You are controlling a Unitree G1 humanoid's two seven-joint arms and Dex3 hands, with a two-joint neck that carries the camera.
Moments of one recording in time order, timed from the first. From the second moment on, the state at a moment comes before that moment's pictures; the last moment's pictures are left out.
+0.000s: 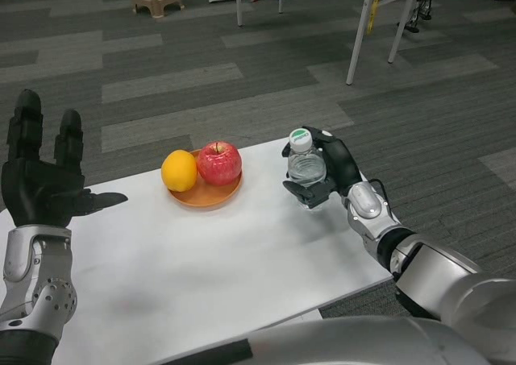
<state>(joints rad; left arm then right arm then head) -0.33 0.22 -0.15 0.41 -0.80 -0.53 -0.21 -0.44 -0.44 0.49 1.09 0.56 -0.84 -0.04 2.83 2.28</state>
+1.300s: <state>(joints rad) -0.33 0.21 -0.15 0.41 -0.80 -0.53 -0.21 -0.38 -0.44 0.42 1.10 0.56 -0.81 0.03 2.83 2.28</state>
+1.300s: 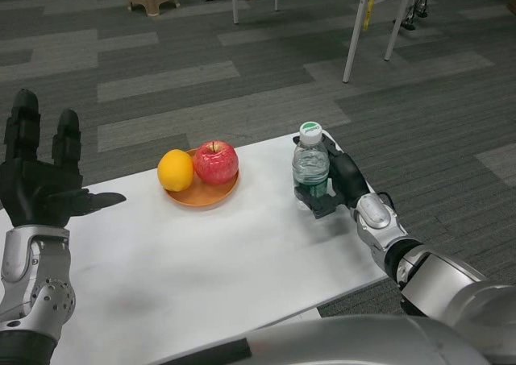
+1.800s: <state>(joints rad) -0.33 0.21 -0.15 0.41 -0.80 -0.53 -0.21 -0.36 -0.45 0.41 1.07 0.55 -0.80 0.10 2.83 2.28</state>
